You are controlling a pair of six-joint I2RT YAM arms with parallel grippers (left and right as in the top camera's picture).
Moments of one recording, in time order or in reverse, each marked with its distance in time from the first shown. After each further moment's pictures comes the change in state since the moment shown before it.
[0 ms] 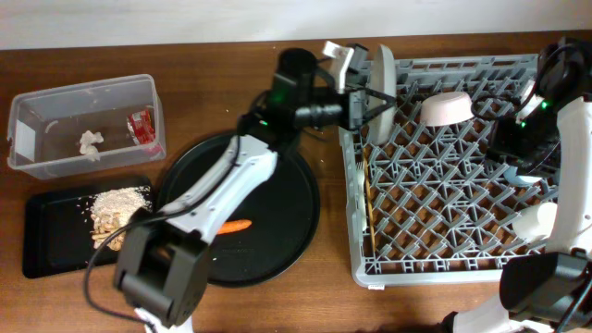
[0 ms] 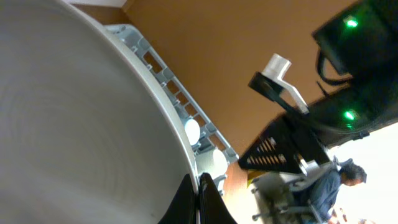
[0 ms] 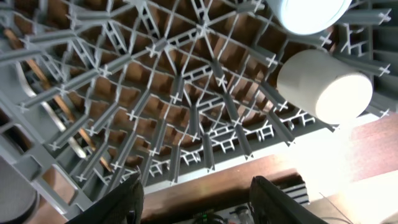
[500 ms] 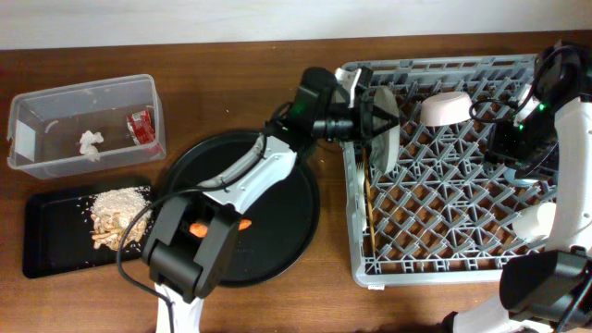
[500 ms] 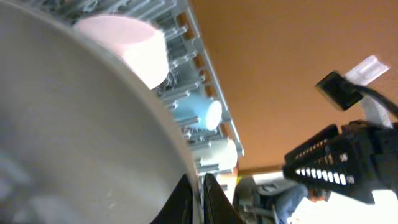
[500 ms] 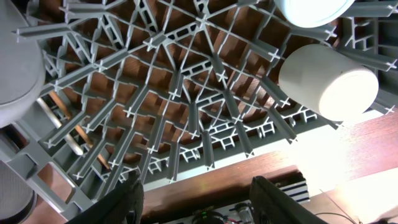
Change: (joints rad) left arm -0.019 0.165 0.006 0.001 0.017 -0.182; right arm 0.000 0.000 -0.016 0.000 0.000 0.000
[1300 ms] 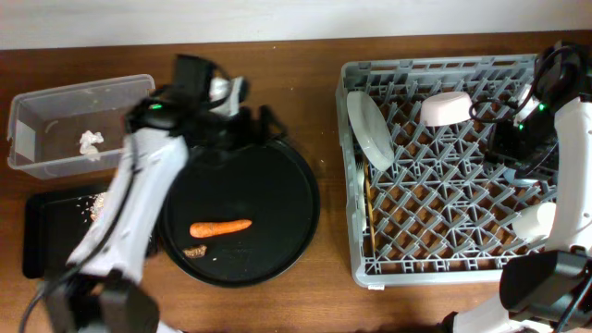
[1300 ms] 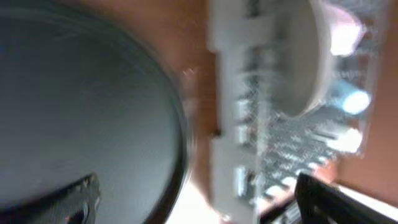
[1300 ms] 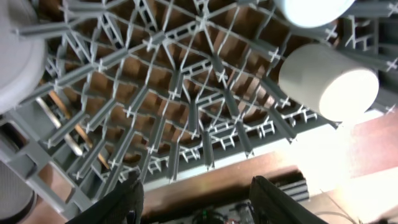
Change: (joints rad) left arm 0.402 -0.411 0.011 -1.189 -0.310 0.481; right arm 0.000 0.000 -0.002 0.002 0.000 0.000
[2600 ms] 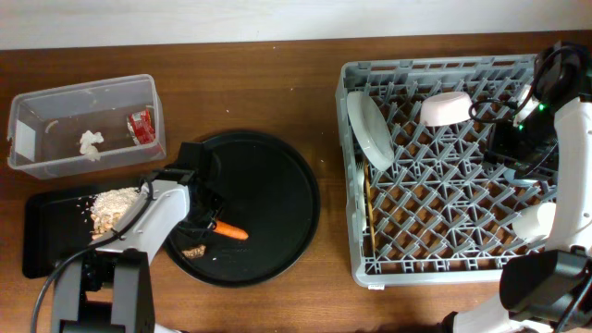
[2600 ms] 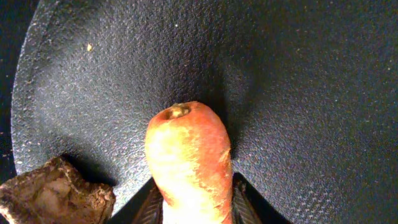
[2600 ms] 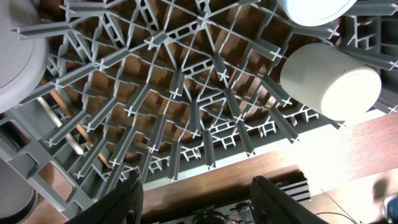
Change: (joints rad) left arm 0.043 -0.015 -0.620 0.262 -0.538 -0.768; right arm 0.000 0.000 -0.002 0.000 -0.005 0.000
